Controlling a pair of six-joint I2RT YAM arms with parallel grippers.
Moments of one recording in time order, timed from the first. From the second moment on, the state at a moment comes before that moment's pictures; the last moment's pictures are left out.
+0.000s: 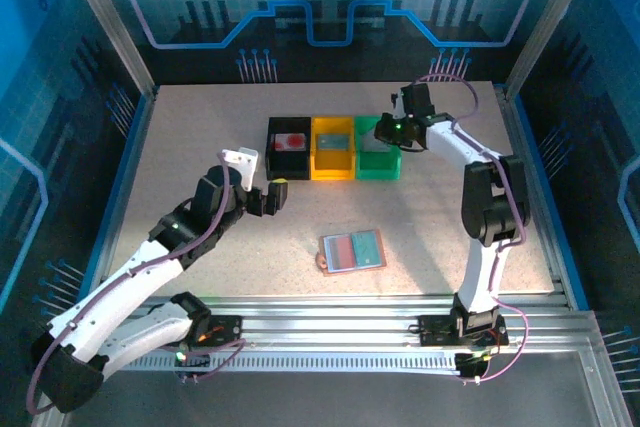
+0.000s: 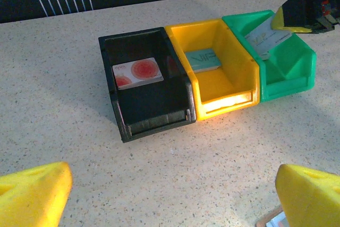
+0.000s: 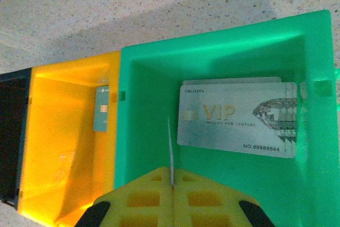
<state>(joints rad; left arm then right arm) -0.57 0.90 0.79 -0.39 -0.24 -0.22 0.21 1.98 1.50 -0.38 -0.29 0.46</state>
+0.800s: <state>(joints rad) -0.57 0.94 0.79 -0.39 -0.23 -0.21 0.18 2.10 1.56 -0.29 -0.35 0.54</state>
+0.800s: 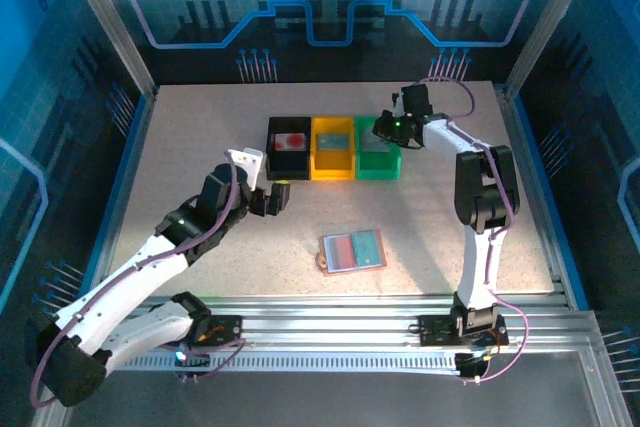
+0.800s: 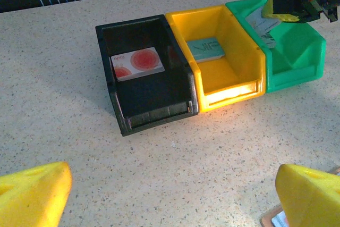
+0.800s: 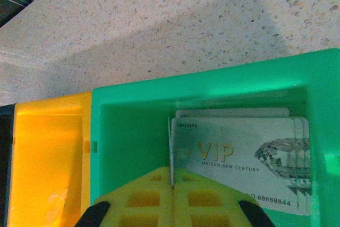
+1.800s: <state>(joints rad) -0.57 0.96 0.79 -0.39 -0.23 -0.21 0.17 2.14 1.60 -0.29 -0.37 0.54</state>
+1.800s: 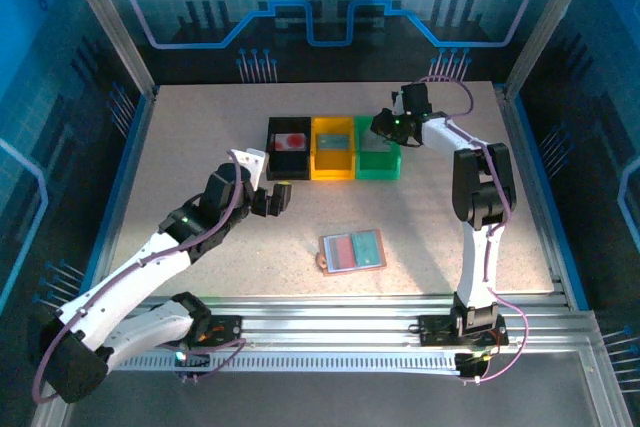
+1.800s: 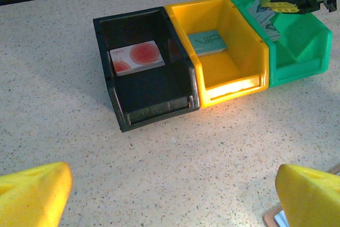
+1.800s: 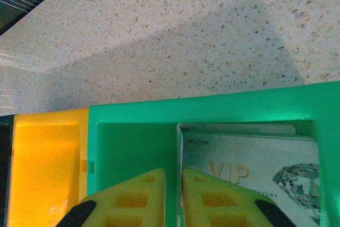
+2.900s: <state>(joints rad) -0.57 0.97 0.79 -0.39 -0.23 -0.21 0.14 2.07 1.61 -0.34 -0.32 0.51</state>
